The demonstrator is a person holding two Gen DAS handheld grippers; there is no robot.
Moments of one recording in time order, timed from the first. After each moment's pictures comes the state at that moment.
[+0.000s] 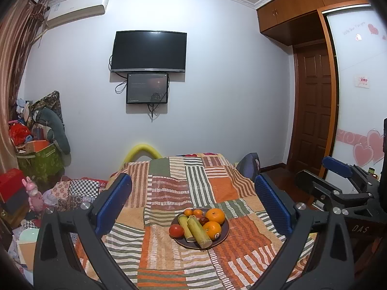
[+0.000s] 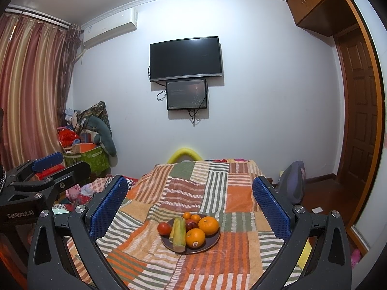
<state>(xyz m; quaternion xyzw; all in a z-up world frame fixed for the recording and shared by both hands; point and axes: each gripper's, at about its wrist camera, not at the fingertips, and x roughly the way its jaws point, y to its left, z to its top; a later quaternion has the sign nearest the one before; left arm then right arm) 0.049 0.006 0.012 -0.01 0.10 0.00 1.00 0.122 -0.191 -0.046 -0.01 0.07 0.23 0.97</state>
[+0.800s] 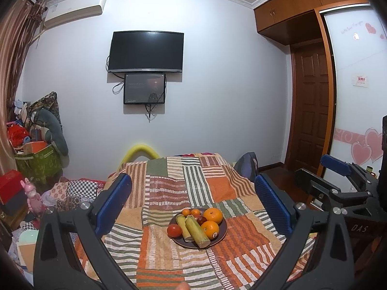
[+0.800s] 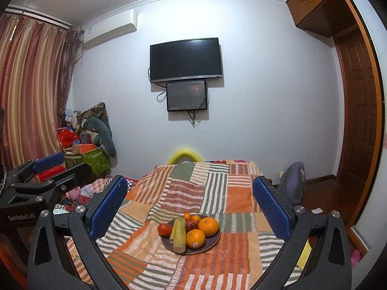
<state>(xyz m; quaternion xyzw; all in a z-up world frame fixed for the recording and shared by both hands) 0.046 0.006 0.010 -0.01 0.10 -0.01 1.00 0.120 -0.190 -0.044 -0.01 0.06 0.22 0.97</state>
